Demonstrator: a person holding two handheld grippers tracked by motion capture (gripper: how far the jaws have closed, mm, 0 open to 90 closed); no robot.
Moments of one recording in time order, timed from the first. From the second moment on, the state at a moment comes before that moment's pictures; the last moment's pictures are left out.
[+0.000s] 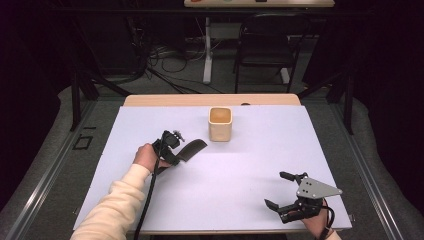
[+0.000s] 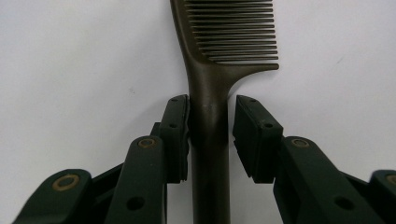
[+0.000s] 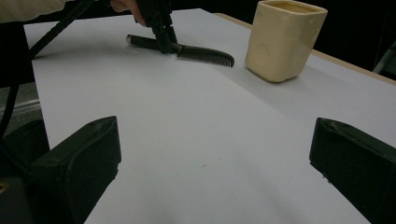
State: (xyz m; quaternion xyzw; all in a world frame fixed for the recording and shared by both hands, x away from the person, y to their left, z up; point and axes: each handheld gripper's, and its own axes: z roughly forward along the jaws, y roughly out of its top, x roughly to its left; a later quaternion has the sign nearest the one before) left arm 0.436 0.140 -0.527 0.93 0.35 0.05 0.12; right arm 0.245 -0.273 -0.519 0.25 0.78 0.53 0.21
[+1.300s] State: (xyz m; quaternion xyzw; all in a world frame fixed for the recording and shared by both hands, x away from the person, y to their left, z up) left arm 0.424 0.153 -0.514 0.91 0.38 0.05 0.17; right arm 0.245 -0.273 -0.519 0.25 0.78 0.53 0.21
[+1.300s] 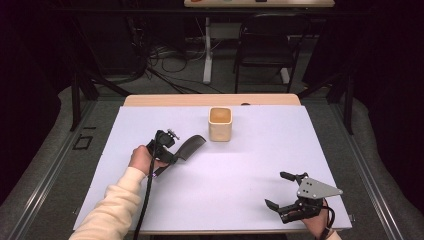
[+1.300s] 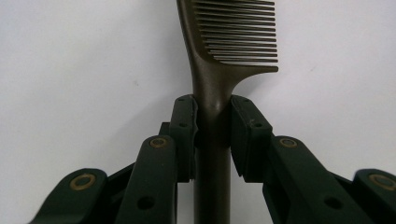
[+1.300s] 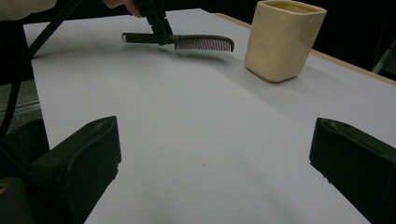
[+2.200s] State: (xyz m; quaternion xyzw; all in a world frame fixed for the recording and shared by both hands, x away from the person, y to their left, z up) left arm 0.409 0.164 -0.497 0.89 0.38 0.06 0.23; right arm 0.245 -0.274 -0.519 0.25 0.78 0.53 0.21
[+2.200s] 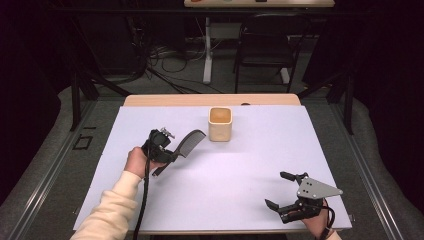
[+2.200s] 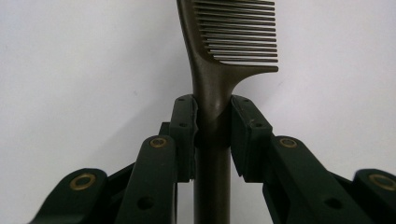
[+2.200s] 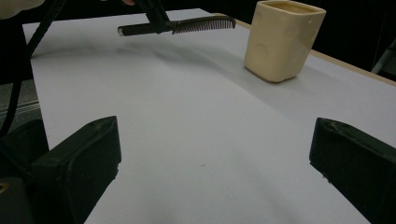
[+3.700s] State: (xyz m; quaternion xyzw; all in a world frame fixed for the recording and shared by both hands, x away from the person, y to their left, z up) left arm 0.395 0.178 -0.498 0.84 0.39 0.11 0.35; right arm 0.245 -0.274 -0.520 0.25 0.78 0.53 0.21
